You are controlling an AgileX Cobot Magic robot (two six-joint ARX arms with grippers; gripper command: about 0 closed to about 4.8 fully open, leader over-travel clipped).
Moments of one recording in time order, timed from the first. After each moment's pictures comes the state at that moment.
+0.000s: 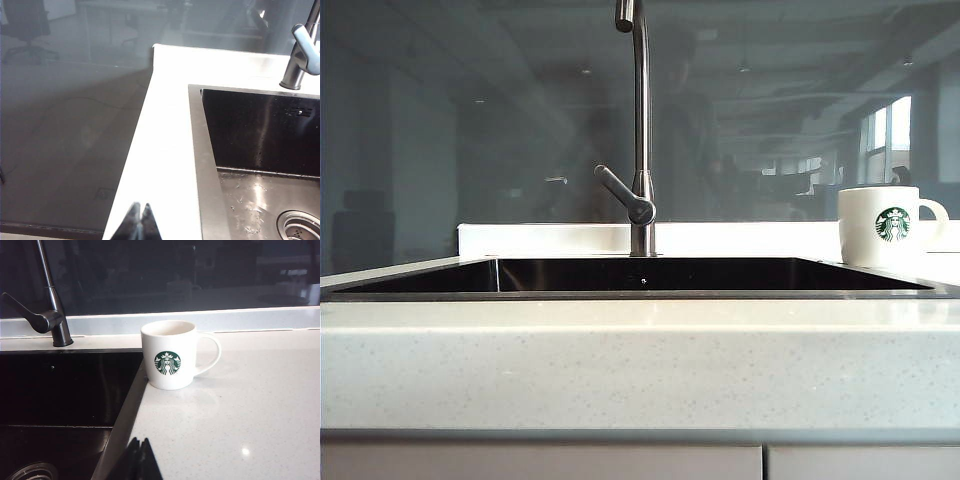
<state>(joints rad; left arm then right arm) 0.00 0.00 0.01 -0.02 -0.02 -0.06 -0.04 0.00 0.01 0.06 -0.06 0.06</state>
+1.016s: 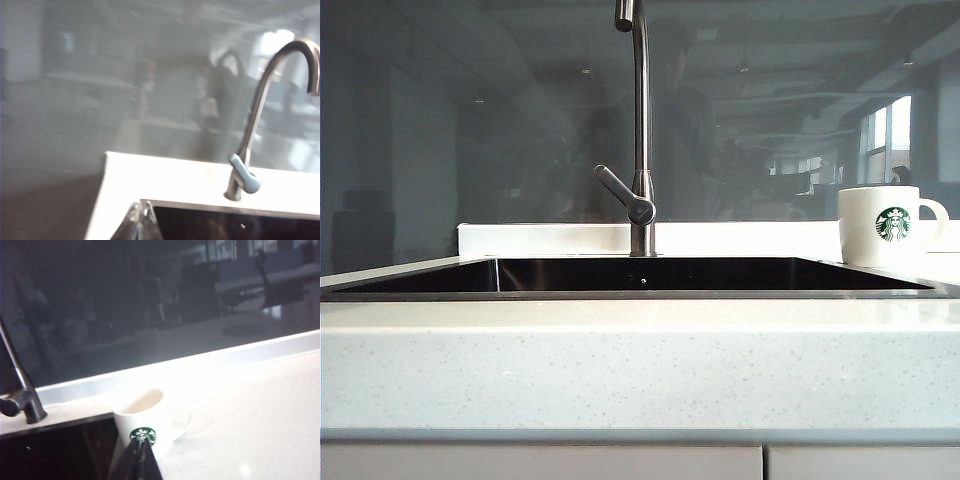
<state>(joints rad) 0.00 0.59 0.32 0.52 0.11 -0.17 -0.04 0.41 0.21 0.36 0.10 0.18</state>
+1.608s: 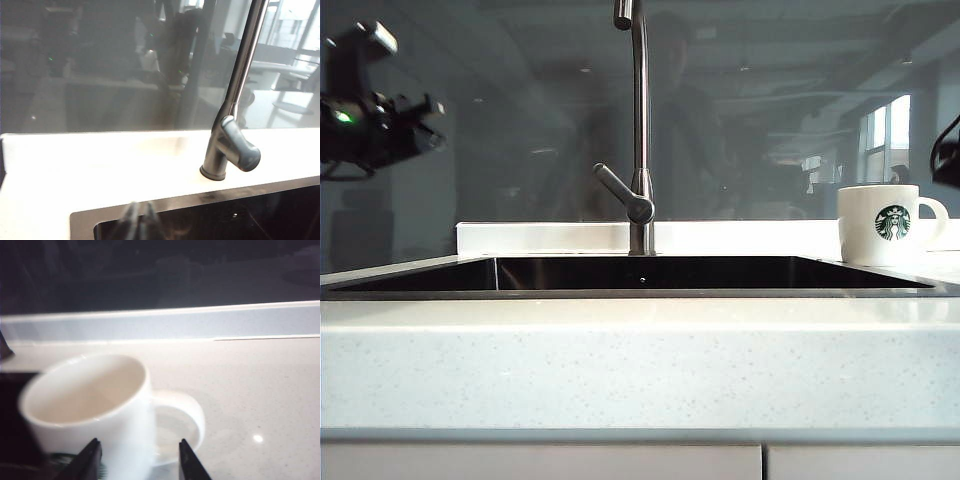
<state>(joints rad) 0.00 1.74 0.81 1.08 0.40 -0.17 -0.25 1.64 0.62 0.97 -0.33 0.04</state>
